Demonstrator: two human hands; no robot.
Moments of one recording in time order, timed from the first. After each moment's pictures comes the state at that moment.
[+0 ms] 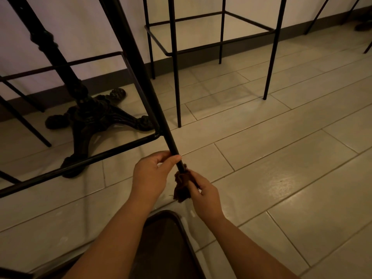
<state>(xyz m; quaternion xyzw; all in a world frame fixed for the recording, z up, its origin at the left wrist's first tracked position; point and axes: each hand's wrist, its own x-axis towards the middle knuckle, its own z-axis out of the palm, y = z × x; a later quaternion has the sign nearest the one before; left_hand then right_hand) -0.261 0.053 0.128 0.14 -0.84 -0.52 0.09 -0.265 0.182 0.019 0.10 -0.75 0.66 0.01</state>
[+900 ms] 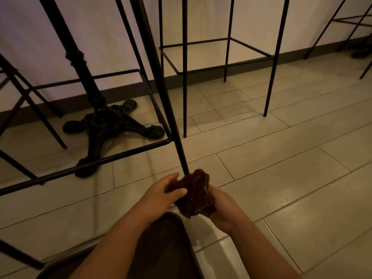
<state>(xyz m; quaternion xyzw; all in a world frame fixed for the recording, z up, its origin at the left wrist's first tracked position) -0.209 0.045 0.123 0.12 -0.80 -0.58 -0.12 -0.247 0.220 0.082 -0.07 -0.52 0.79 -0.32</state>
